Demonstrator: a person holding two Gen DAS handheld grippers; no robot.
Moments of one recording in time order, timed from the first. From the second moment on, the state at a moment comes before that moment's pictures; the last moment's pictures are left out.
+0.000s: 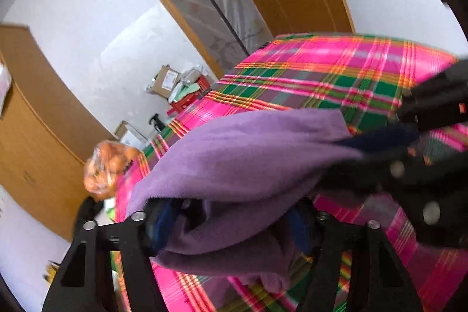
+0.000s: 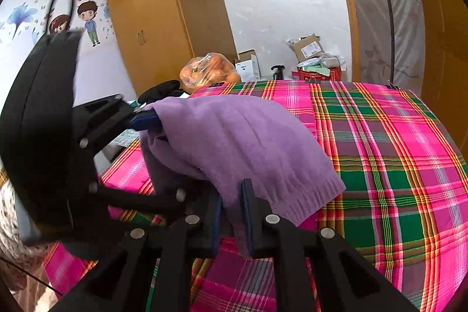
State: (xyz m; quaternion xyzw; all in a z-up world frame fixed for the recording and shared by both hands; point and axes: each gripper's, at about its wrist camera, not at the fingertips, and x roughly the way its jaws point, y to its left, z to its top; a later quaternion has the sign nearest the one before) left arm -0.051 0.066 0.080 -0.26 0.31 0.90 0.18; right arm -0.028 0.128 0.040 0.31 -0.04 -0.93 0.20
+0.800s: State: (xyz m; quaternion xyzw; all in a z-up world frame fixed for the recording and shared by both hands) left arm -0.097 -0.020 0.119 -0.29 0.04 0.94 0.15; right arm -0.036 0.135 0.019 0.36 -0.08 -0.92 0.16
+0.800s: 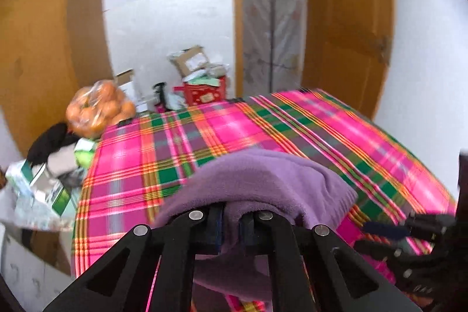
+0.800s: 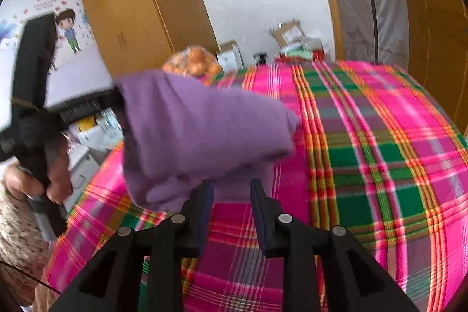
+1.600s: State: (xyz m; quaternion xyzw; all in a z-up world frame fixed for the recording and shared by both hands) left arm -0.113 -0.099 0.090 -0.31 -0.03 0.94 0.10; right arm -0.098 0.127 -0.023 0.42 -0.13 -0.89 0.13
